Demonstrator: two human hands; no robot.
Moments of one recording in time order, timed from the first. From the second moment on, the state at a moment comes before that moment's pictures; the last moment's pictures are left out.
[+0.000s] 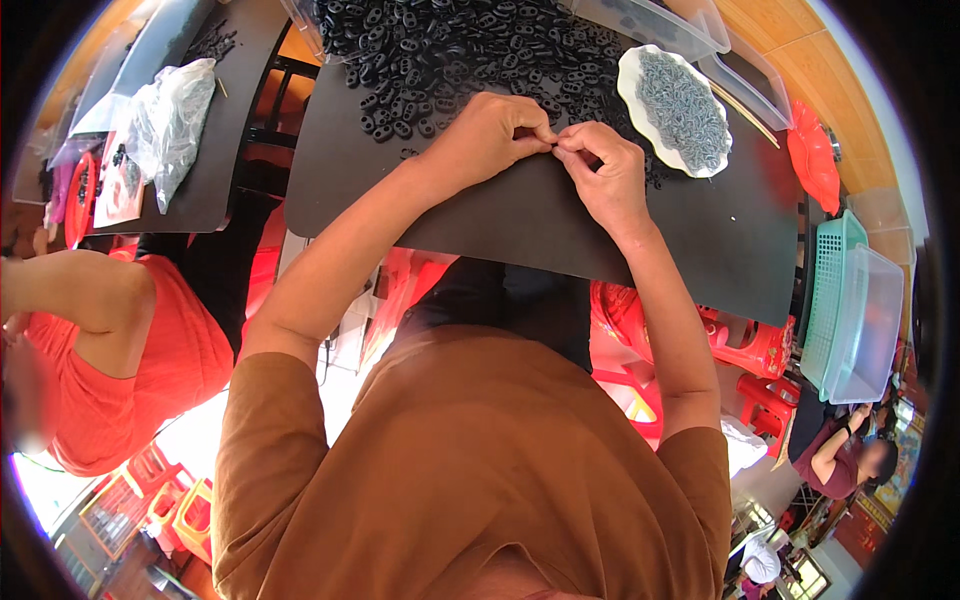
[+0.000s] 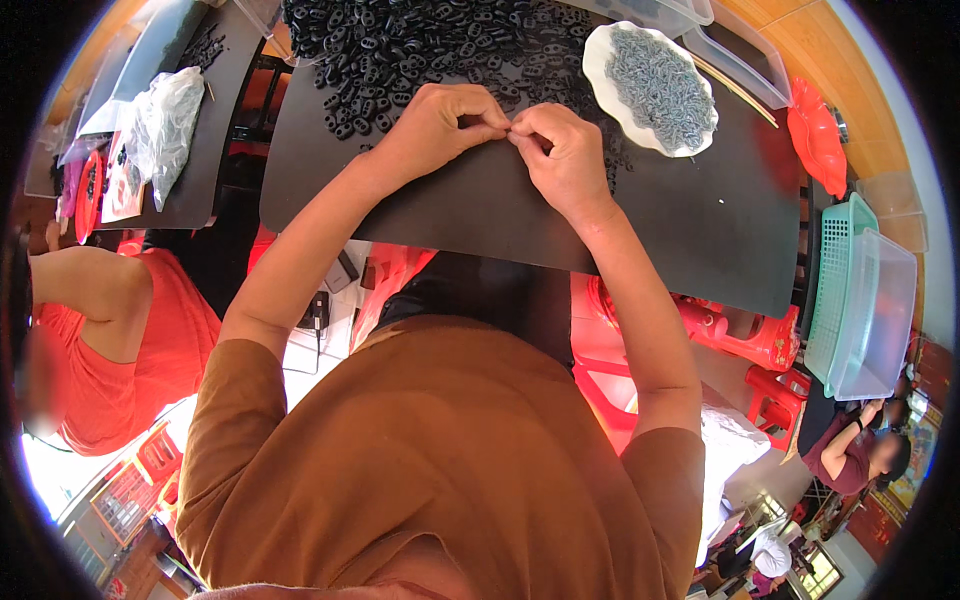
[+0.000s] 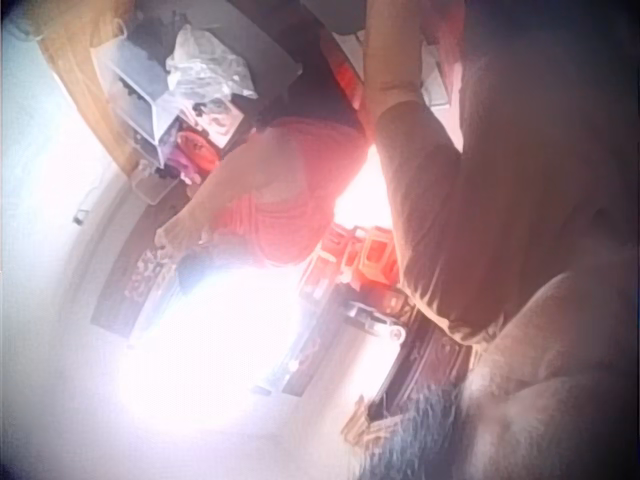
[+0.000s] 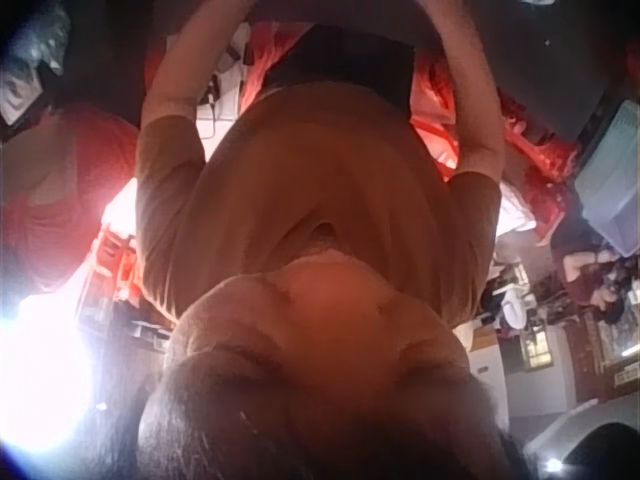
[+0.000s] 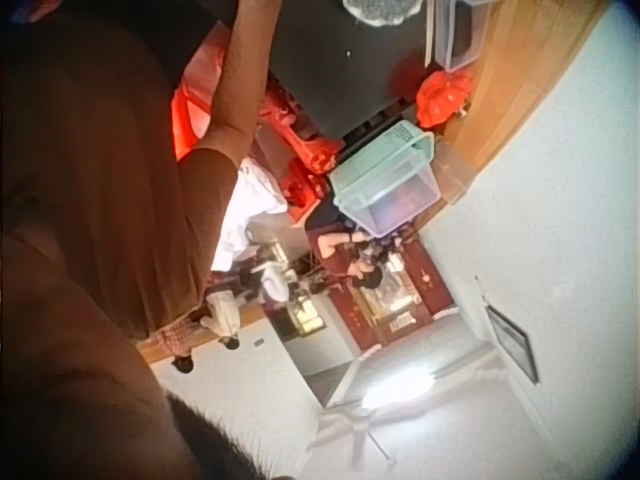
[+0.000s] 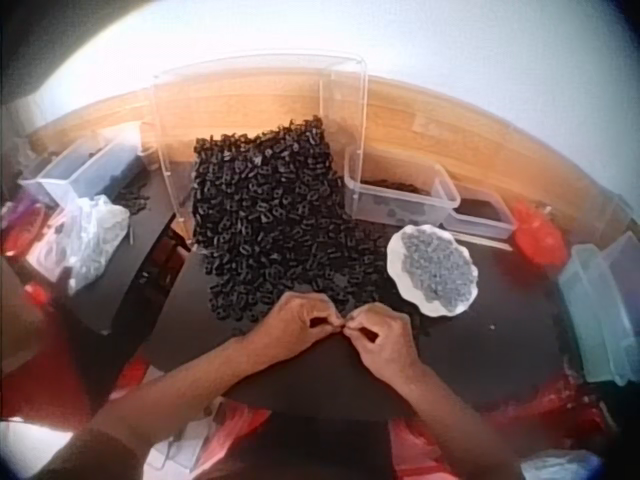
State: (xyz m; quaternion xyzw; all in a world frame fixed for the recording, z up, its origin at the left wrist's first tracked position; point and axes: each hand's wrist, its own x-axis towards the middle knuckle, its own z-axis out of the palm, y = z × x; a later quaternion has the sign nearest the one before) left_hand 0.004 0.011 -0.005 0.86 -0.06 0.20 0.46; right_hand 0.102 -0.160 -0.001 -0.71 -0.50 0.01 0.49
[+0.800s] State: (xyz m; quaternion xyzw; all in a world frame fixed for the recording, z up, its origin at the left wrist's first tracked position) left_hand 0.001 0.021 0.005 0.81 0.06 0.16 0.56; right_hand 0.115 -0.164 0.015 -0.71 -0.43 0.09 0.54
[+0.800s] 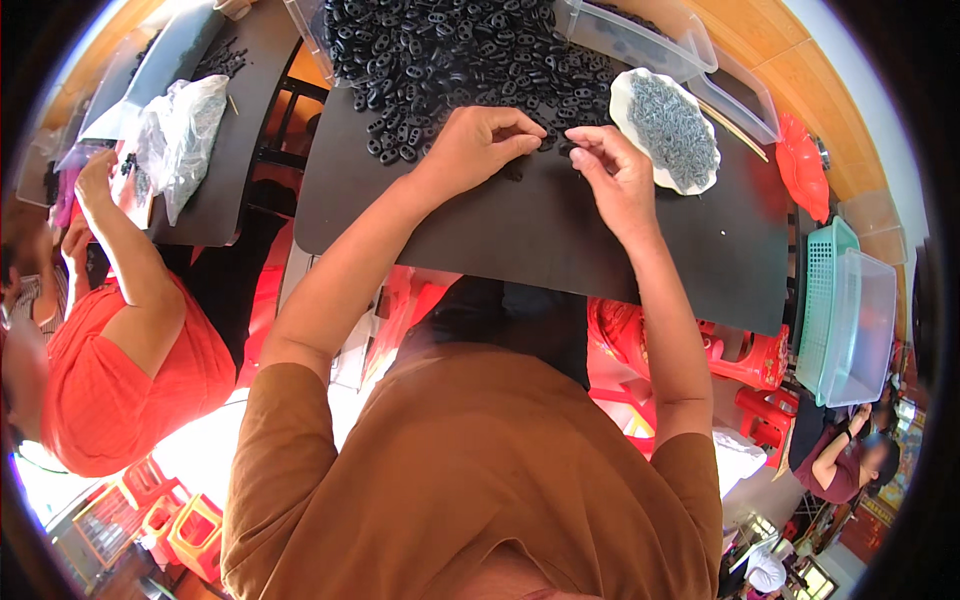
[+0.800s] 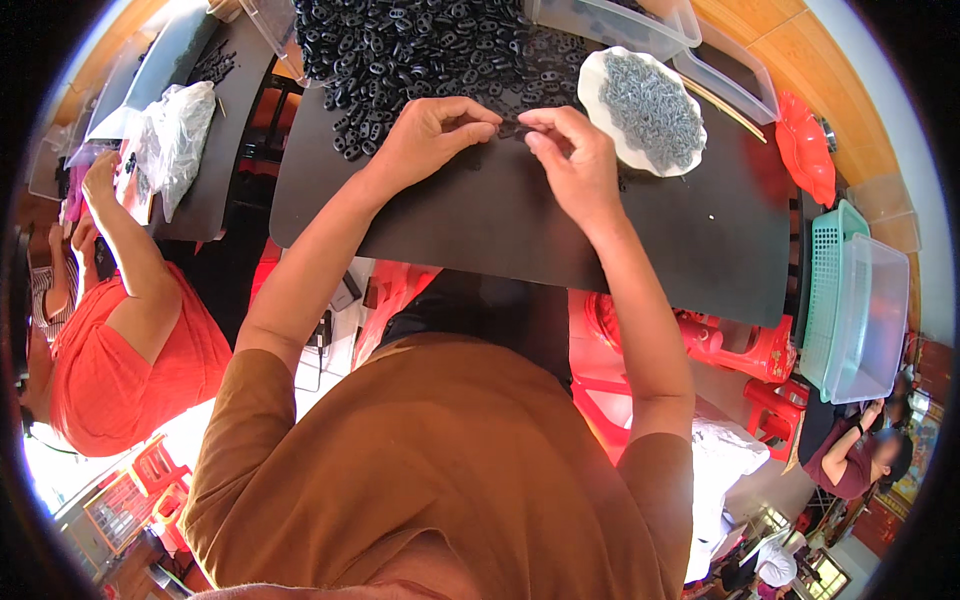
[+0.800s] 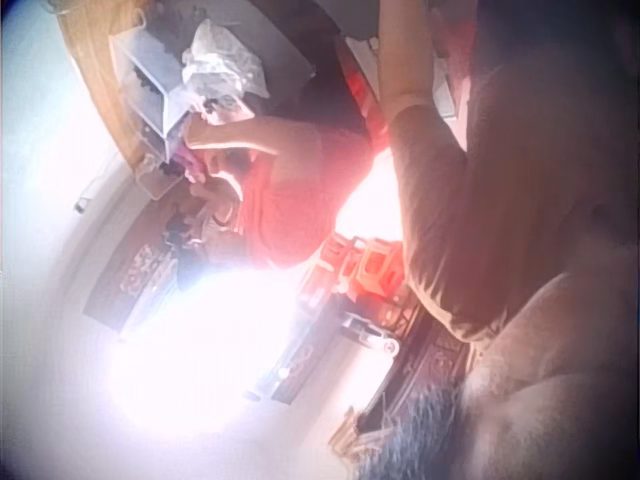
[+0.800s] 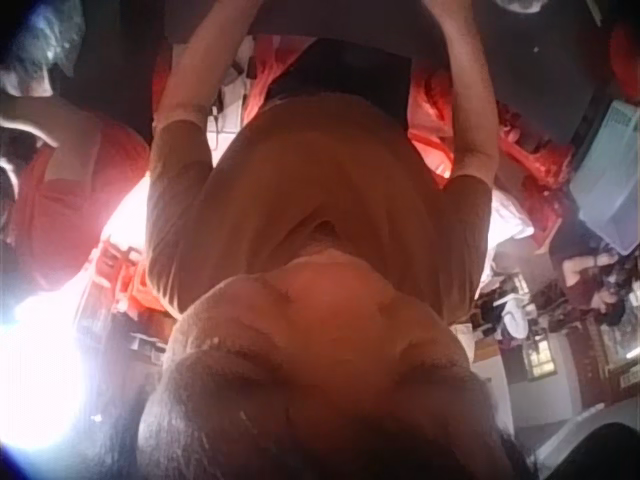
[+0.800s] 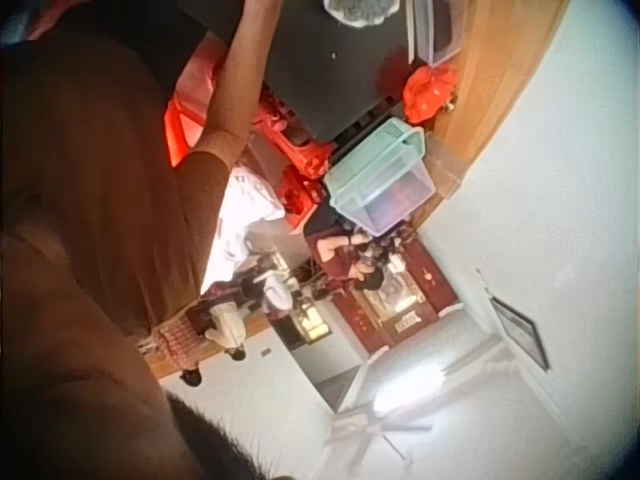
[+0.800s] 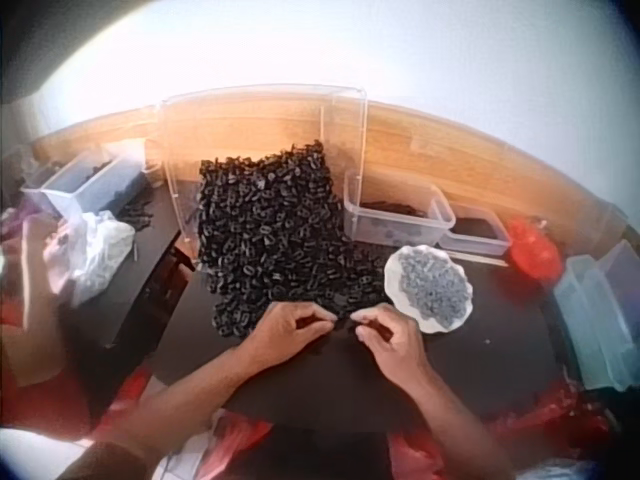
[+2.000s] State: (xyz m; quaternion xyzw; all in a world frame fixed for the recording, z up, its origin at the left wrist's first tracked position) left_hand 0.010 -0.012 0.003 0.92 -0.10 0.24 0.30; right_hand 0.221 -0.309 0.038 -0.87 -0.27 -0.07 0.40
